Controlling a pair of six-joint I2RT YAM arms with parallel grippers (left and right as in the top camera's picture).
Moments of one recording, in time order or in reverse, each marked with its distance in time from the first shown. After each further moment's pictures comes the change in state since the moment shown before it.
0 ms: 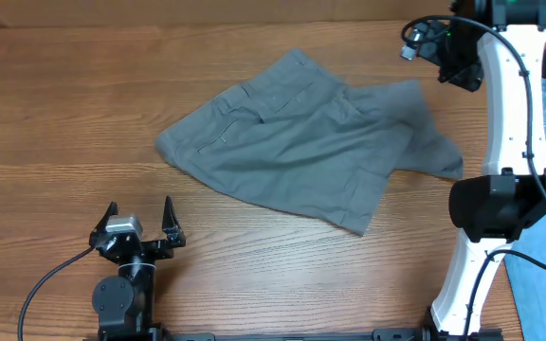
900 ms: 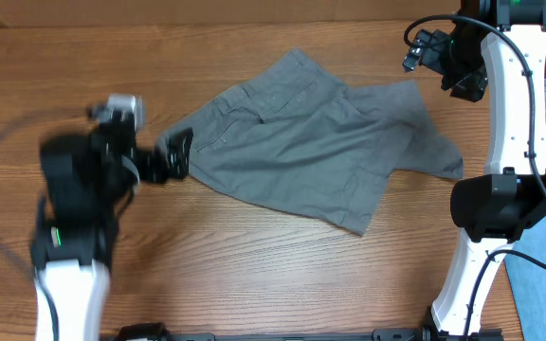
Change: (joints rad) left arm 0.000 1.045 0.997 -0.418 0.398 0.100; right arm -0.012 0.001 -0.008 -0.089 -0.026 0.000
